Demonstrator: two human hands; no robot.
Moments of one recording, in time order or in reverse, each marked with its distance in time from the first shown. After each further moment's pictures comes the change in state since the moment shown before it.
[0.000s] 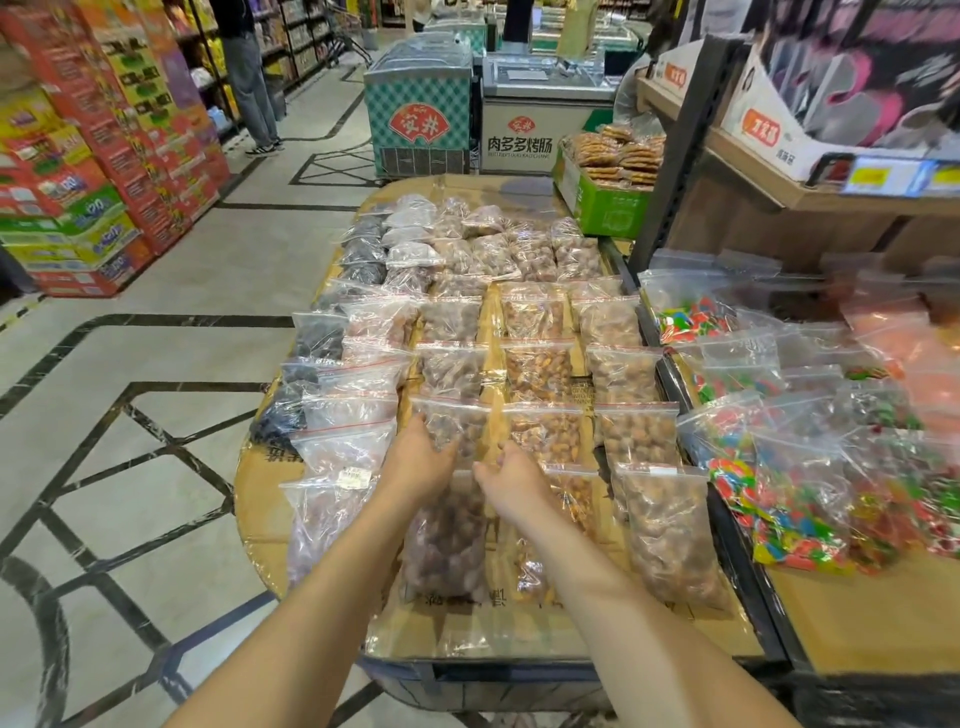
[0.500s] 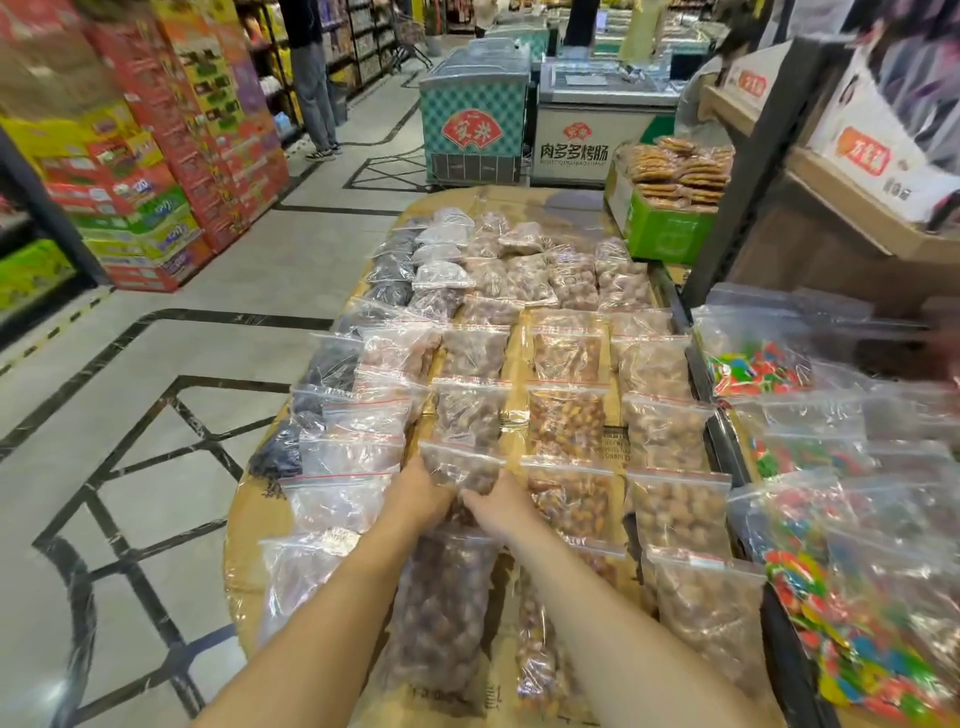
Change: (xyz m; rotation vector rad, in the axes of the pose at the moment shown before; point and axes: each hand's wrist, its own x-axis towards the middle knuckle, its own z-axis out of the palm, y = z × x) left_hand 0.073 -0.003 0.017 -0.006 -0.020 -0.187; right_hand 0.090 -0.017 0.013 0.044 -0.215 0.059
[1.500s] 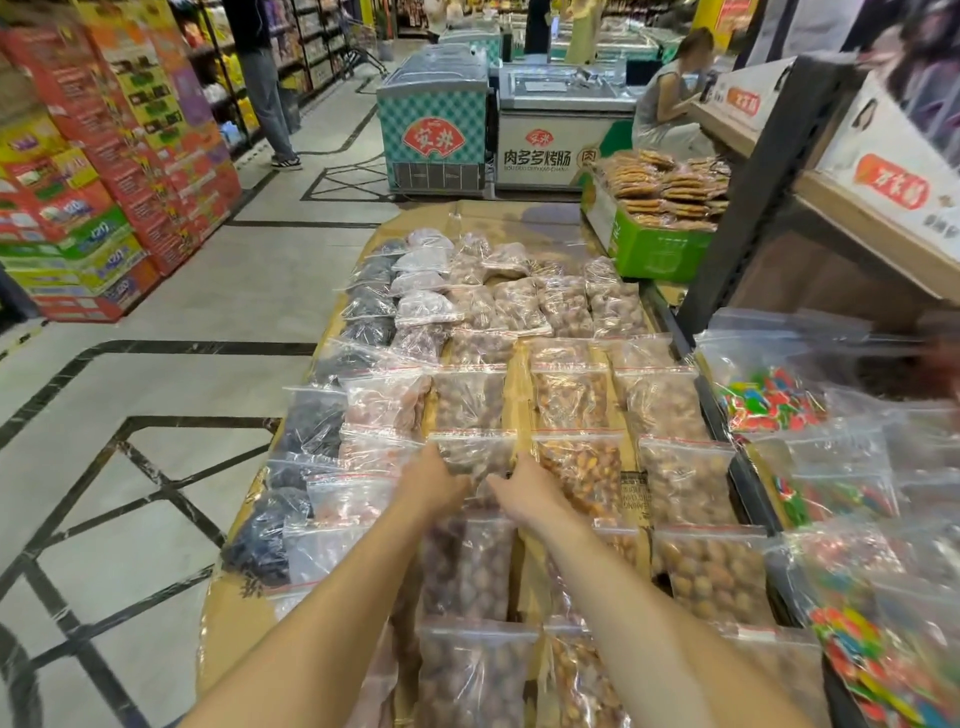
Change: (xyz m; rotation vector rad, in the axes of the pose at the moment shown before) left_hand 0.098 0.054 -0.034 0.106 -0.078 0.101; right_hand 0.059 -0.072 -0.051 -0.063 0.143 -0.022
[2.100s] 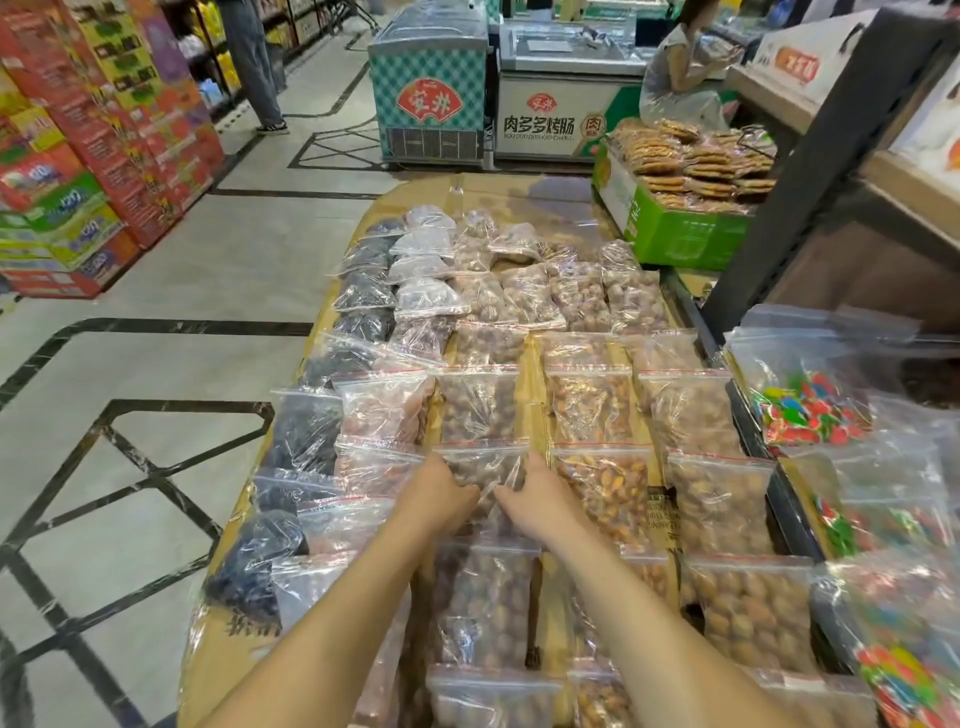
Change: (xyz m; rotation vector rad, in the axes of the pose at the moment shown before) left_hand 0.037 -0.005 -0.005 -0.033 -0.097 -0.036; right_hand 0.032 -0.007 0.009 -0.147 -0.002 0.019
